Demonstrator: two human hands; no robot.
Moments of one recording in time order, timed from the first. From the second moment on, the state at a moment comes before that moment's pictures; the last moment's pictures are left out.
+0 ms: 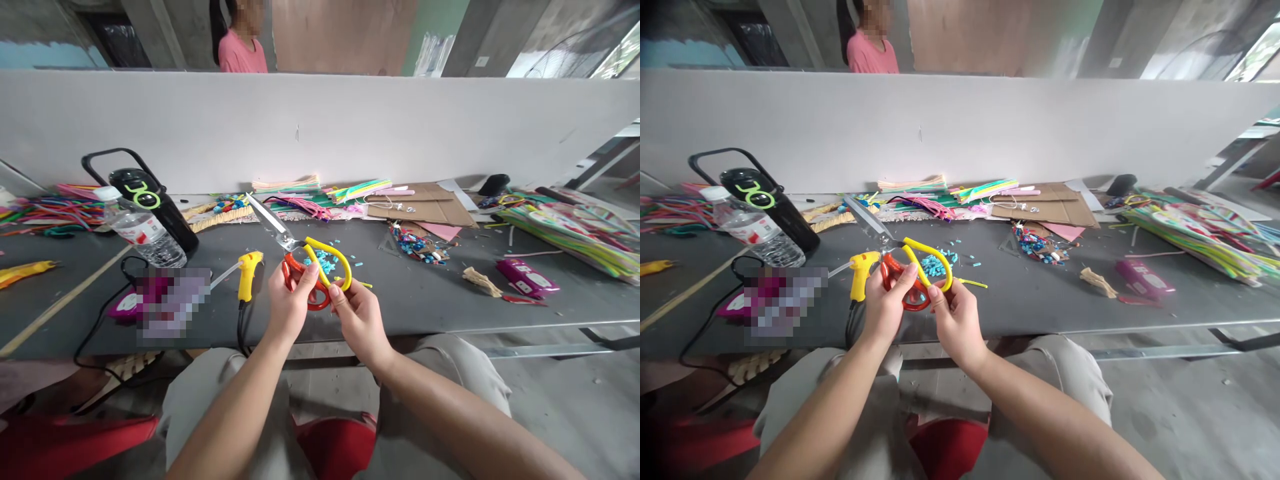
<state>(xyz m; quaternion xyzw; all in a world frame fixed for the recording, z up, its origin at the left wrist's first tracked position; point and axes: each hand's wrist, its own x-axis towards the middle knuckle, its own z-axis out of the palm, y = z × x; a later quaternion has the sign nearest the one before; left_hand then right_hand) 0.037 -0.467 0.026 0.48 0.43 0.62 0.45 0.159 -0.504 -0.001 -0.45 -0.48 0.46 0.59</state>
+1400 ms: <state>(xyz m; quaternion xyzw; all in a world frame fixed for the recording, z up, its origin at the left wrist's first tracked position) 0.029 -0.465 0.024 0.53 0.40 0.54 0.52 0.201 -0.480 0.023 -0.43 -0.63 0.42 0.49</state>
